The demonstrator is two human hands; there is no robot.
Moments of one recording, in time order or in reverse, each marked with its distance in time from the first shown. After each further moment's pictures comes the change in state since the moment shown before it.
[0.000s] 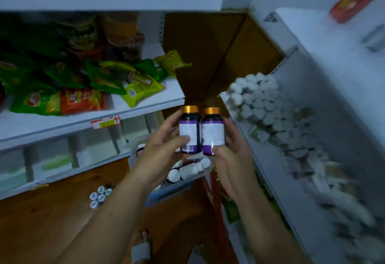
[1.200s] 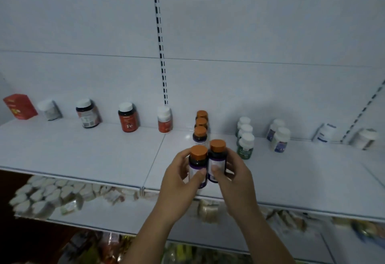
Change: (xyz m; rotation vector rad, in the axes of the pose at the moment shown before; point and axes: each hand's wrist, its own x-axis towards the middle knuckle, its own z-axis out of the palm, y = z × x) left_hand -0.262 -0.176 0.562 0.699 -0.905 0.407; right_hand -0.457 -0.150 -0.430 -0.269 1.156 -0.464
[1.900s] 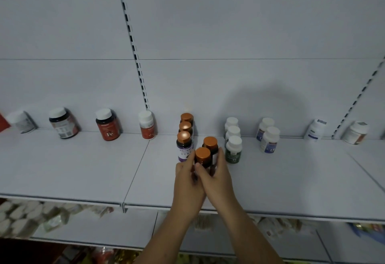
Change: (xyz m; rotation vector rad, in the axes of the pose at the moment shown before) left_hand 0.047 -0.043 0.078 0.084 0.043 -0.049; right_hand 0.055 0.052 0.009 0.010 -0.042 0.131
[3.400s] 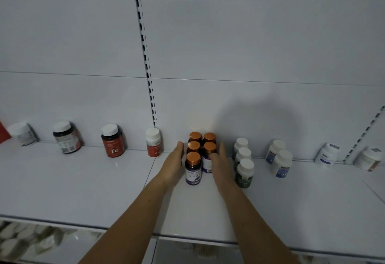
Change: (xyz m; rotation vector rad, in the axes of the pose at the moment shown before) left_hand 0.140 -0.022 -0.060 -0.337 -0.249 -0.364; right_hand 0.091 -0.050 0.021 0.055 -0.031 0.188
